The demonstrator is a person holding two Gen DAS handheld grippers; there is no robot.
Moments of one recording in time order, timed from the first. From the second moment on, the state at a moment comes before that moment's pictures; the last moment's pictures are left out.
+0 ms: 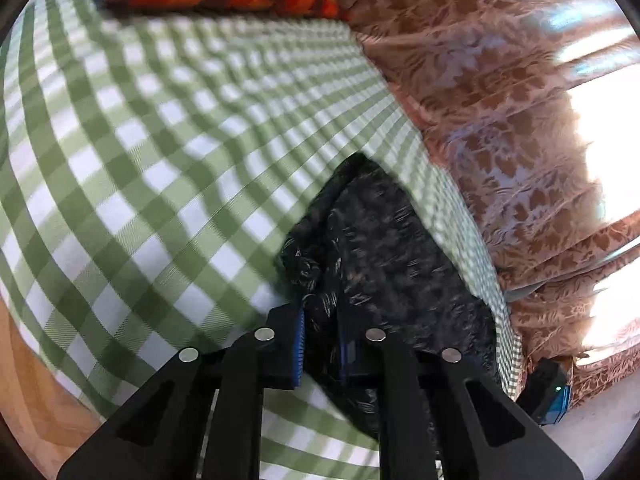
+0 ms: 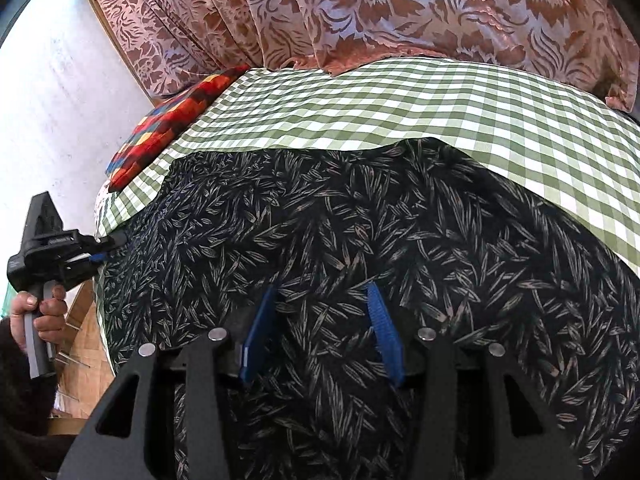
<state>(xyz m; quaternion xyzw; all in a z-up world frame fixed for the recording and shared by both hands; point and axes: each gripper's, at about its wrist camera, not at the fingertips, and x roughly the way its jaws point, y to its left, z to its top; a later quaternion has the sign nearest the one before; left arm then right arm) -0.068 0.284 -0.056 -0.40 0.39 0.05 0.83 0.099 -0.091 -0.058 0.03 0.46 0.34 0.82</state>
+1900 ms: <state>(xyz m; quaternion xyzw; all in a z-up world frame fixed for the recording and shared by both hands) 0.032 0.091 -0.016 -0.07 0.42 0.03 0.90 0.122 -0.130 -0.028 0.02 0.44 0.26 0.86</state>
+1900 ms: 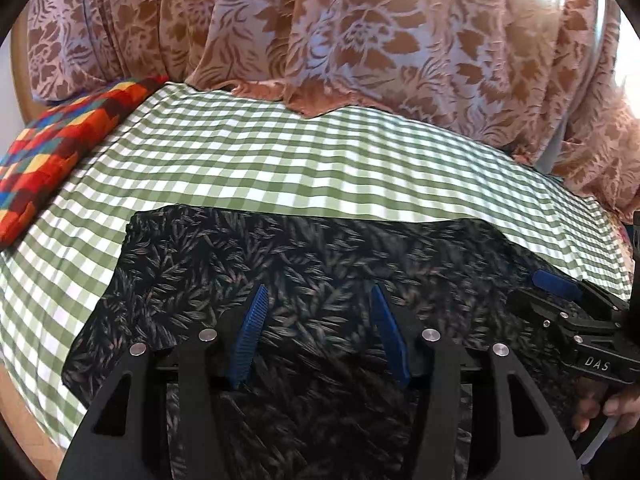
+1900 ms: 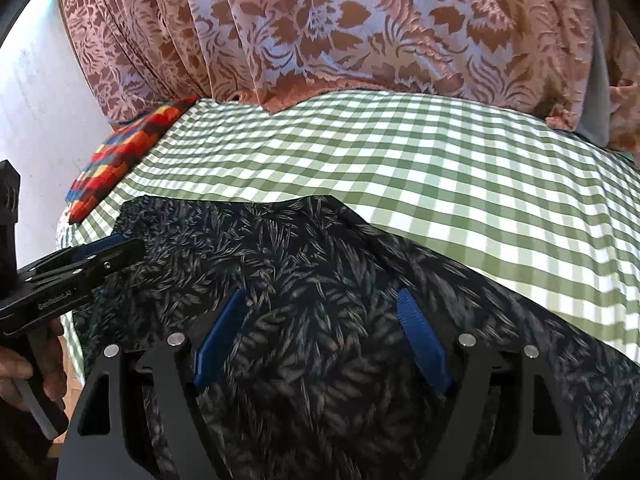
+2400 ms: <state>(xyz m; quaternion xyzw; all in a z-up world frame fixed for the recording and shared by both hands) 0.029 0.044 -0.012 -0.05 0.42 -0.02 0.91 0.088 -0.259 -0.019 0.07 0.44 0.14 0.88</state>
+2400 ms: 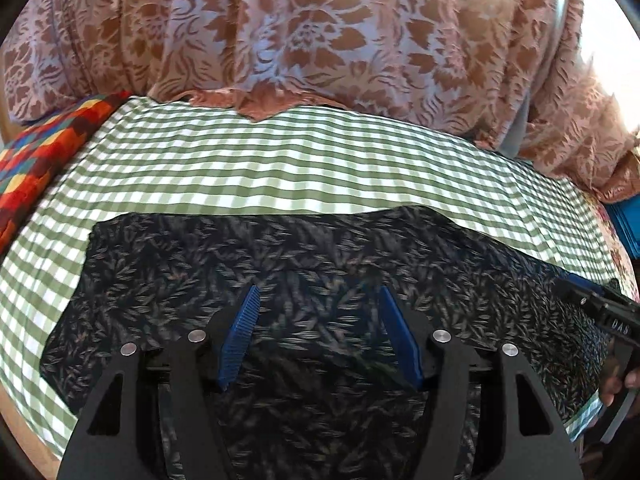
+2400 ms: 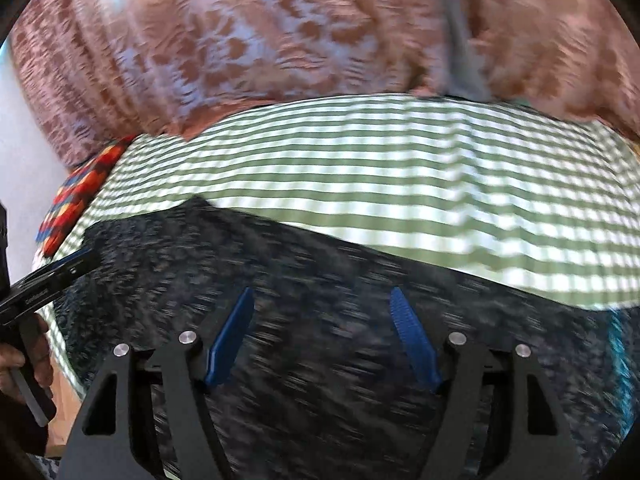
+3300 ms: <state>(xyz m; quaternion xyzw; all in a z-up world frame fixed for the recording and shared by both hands) 0.062 -0.102 -0.039 0.07 0.46 -0.21 0.86 0.036 -0.426 -0.026 0.16 0.44 -0.03 0.88</state>
